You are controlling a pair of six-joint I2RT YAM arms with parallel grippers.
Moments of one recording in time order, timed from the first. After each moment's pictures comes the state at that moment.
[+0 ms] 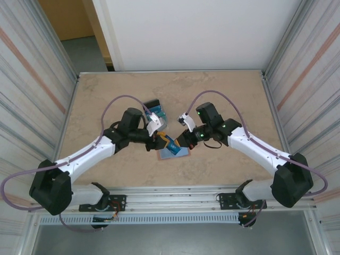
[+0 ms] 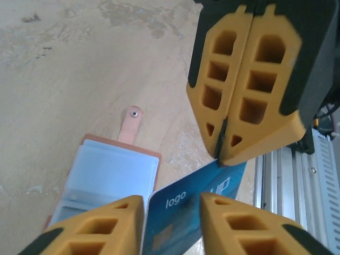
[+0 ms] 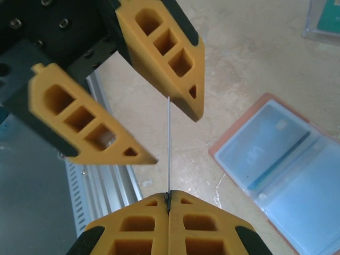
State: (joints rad) left arm -0.60 1.27 0.81 -0.24 0.70 0.19; right arm 0.64 1.31 0.97 -0.51 -0.69 0.06
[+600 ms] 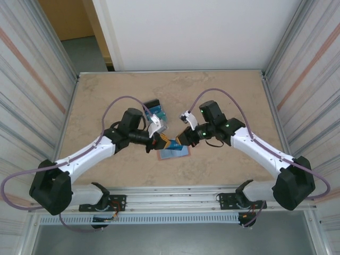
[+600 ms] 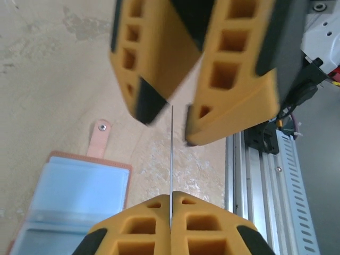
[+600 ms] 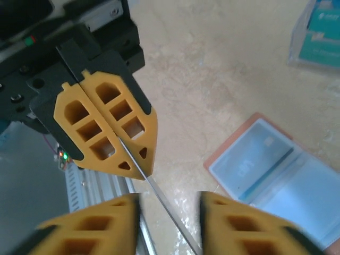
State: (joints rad) left arm -0.61 1.24 0.79 -0.20 0.79 0.18; right arm 0.59 1.25 0.96 -0.46 -0.69 0.07
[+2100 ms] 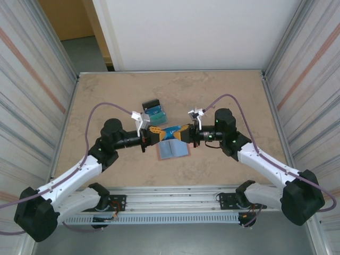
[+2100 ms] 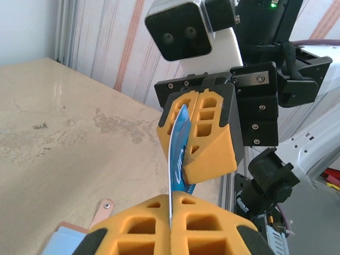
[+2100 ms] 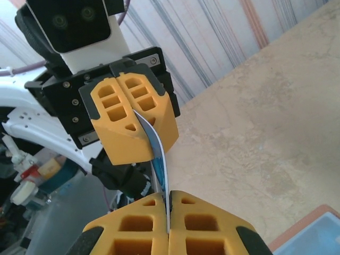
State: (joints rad) left arm -0.60 0.96 0.58 0.28 0.71 -0.26; right arm 0.59 1.12 0.69 0.22 -0.87 0.43
